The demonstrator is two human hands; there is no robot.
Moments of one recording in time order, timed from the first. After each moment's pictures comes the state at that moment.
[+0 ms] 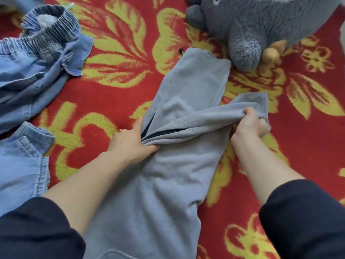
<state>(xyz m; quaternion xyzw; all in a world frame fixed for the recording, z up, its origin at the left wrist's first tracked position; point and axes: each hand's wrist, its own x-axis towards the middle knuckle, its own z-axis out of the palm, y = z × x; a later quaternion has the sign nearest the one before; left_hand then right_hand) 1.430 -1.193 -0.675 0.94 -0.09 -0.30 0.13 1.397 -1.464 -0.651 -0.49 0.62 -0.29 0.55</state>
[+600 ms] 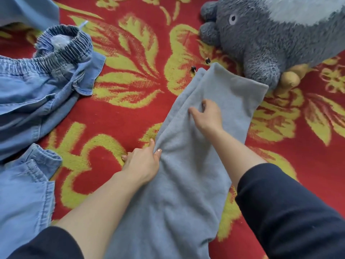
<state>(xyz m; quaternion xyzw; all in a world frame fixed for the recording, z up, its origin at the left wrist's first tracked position) 1.454 -1.209 -0.674 0.92 -0.05 -0.37 0.14 1.508 -1.411 -0.683 -0.90 0.30 0.06 0.32</state>
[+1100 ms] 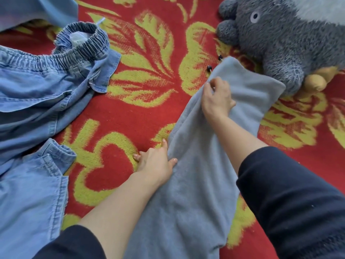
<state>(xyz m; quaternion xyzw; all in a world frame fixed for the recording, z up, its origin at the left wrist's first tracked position) 1.455 -1.216 -0.666 0.91 -0.05 -0.40 0.12 1.554 -1.393 -0.676 -0.90 0.30 -0.10 0.30</state>
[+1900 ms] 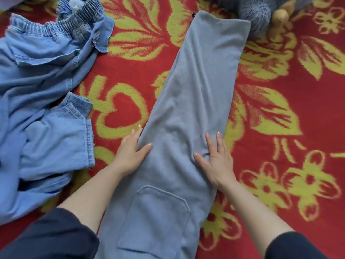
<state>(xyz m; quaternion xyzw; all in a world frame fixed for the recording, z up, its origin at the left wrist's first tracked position) 1.323 -1.086 -0.696 0.88 -0.07 -0.30 0.36 1.202 -1.327 -0.698 -0.92 0.25 0.16 0.26</state>
